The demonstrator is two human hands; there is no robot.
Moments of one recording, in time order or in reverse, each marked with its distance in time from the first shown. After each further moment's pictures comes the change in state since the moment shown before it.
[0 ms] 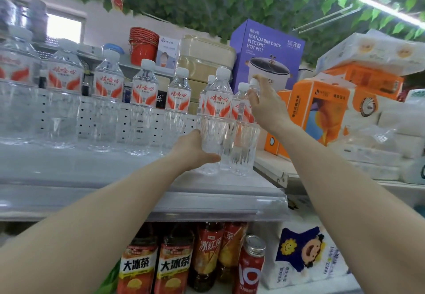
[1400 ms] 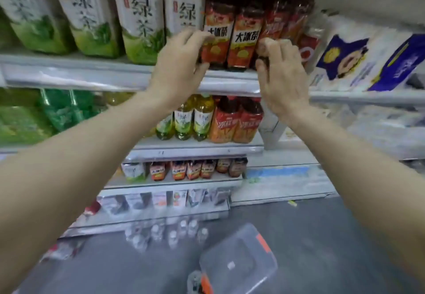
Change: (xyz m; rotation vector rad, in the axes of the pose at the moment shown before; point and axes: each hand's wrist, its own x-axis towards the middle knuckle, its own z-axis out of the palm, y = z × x) left_hand -0.299 -0.176 0.025 0.215 0.263 0.346; right_hand -0.406 -0.117 0.043 -0.211 -0.166 -0.151
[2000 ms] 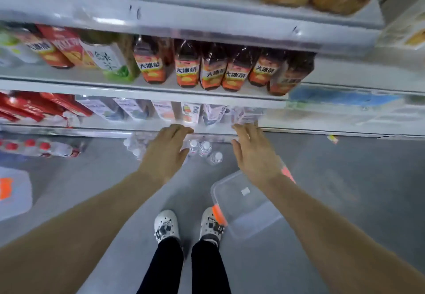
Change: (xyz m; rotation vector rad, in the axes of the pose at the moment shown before) left_hand -0.420 -0.097 0.275 -0.043 -0.663 -0.477; right_hand -0.420 -0.021 0.288 0.233 -0.733 0.058
